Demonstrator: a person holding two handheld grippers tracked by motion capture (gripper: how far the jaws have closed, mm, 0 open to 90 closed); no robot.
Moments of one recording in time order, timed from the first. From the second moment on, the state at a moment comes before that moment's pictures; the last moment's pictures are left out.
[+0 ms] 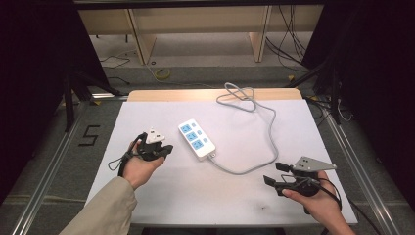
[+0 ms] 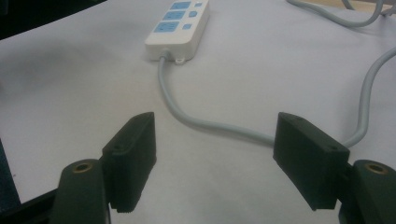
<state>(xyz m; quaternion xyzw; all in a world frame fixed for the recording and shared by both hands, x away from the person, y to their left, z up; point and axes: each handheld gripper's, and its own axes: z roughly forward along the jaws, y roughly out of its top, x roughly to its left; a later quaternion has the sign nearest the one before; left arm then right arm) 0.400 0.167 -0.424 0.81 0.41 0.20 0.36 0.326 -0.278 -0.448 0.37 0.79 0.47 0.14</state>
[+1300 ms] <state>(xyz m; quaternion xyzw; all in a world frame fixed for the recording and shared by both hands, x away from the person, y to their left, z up) 0.418 0.151 -0.421 0.81 0.41 0.20 0.37 0.326 -0.278 -0.448 0.36 0.79 0.47 0.15</state>
